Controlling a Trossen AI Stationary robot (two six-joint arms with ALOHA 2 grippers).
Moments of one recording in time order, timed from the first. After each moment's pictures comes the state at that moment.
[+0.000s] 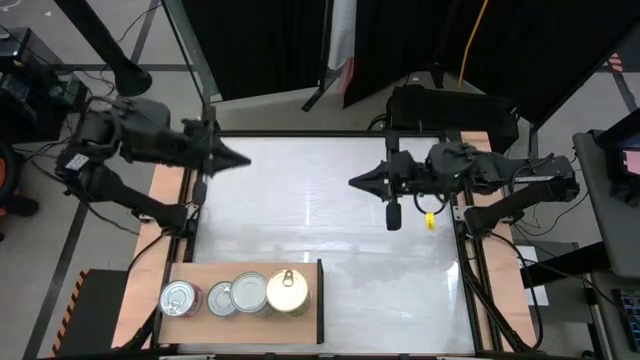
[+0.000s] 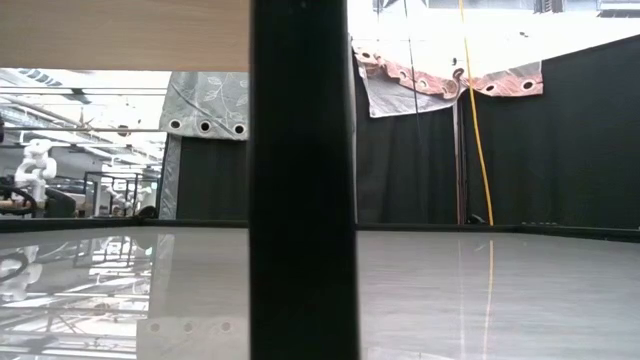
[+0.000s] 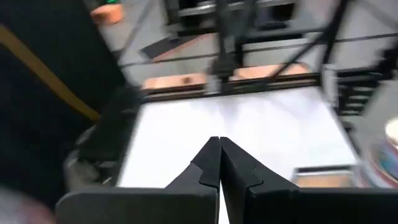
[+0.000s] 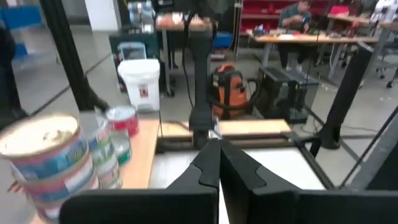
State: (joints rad) left arm -0.04 1.28 2.05 -1.18 -0.11 0.11; right arm 0.13 1.25 1.47 -0.35 0.18 0.06
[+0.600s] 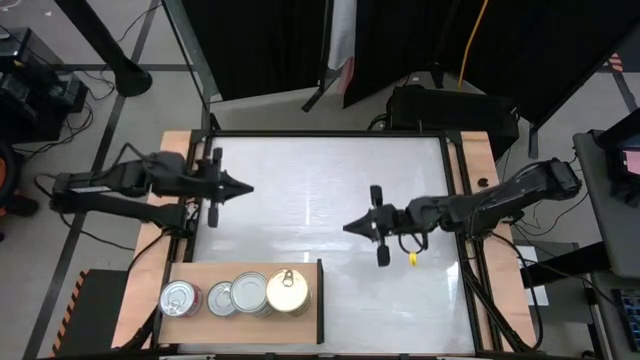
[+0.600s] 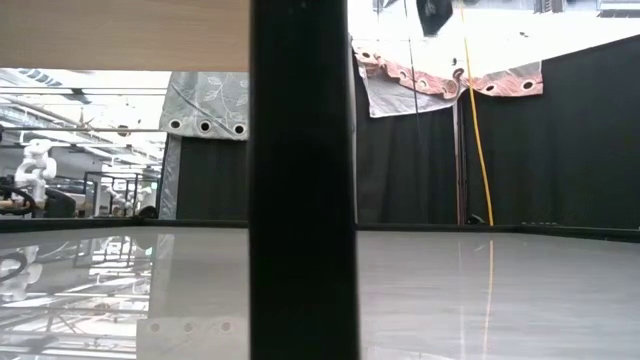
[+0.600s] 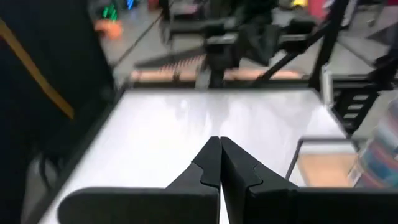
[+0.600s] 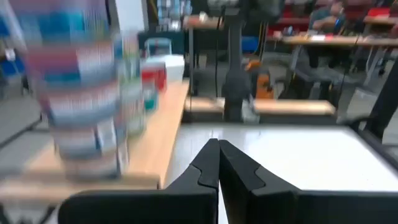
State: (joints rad) left arm 0.00 0.71 0.95 -0.48 -0.03 0.04; right arm 0.25 1.21 0.80 0.33 0.18 0.06
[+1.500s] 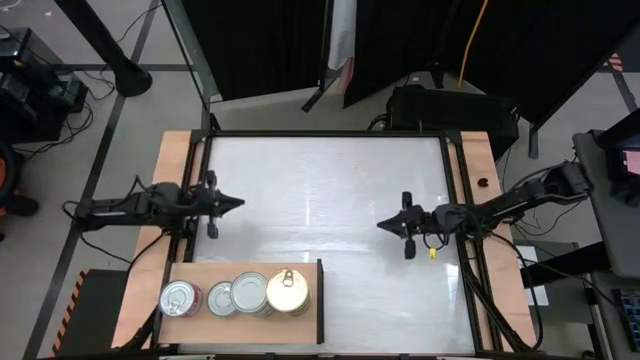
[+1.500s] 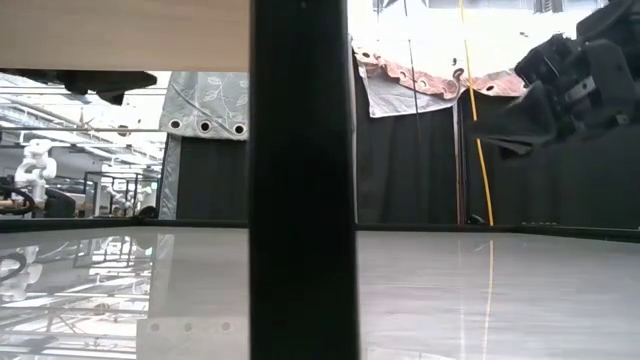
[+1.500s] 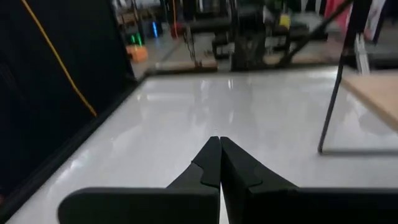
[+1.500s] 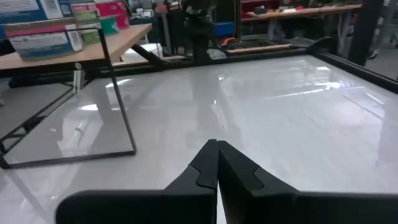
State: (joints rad) left arm 0.01 0.07 0.23 -0.30 -0.11 0.09; right arm 0.19 1.04 0.04 0.87 0.21 0.17
